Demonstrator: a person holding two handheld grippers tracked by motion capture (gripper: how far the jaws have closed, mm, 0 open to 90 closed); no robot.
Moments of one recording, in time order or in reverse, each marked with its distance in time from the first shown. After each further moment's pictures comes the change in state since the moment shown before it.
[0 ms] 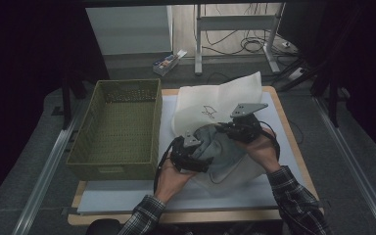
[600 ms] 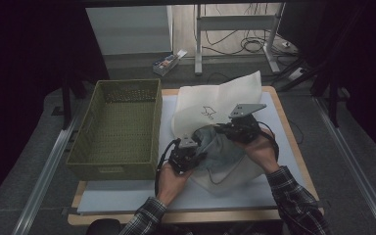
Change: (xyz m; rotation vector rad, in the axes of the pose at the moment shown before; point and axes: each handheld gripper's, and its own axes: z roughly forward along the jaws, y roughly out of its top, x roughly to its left) left arm -0.002 0.013 -0.003 -0.038 -0.101 -0.020; right arm 0.004 0.001 0.003 0.002 0.008 -0.004
